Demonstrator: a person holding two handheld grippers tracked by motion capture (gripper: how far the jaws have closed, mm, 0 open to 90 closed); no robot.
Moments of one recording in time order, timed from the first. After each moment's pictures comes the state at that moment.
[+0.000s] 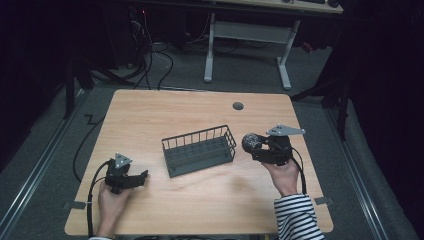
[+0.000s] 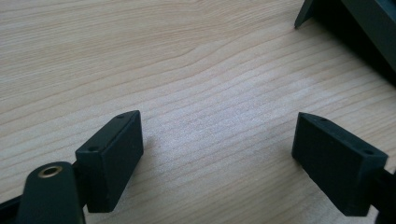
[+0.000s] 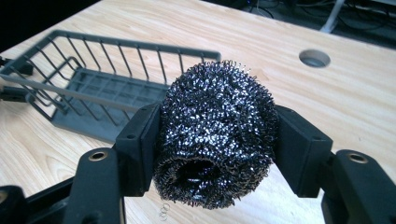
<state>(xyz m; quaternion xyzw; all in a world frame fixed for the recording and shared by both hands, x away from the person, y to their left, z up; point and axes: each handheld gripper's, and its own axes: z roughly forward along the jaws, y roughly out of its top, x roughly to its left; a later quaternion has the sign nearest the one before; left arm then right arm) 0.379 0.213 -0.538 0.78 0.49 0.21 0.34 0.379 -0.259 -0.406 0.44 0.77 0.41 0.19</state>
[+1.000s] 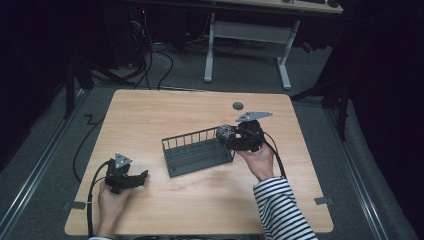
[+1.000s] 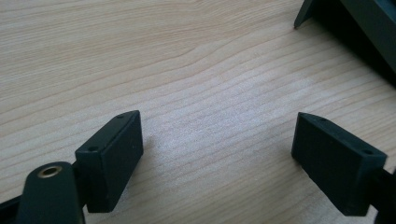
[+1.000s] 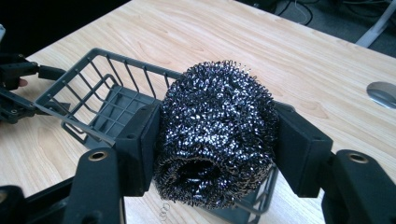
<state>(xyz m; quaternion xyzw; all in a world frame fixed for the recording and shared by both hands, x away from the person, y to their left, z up) 0.380 0.213 -0.538 0.78 0.49 0.21 0.34 0.420 -0.191 -0.394 0.40 0.81 0.40 0.15</state>
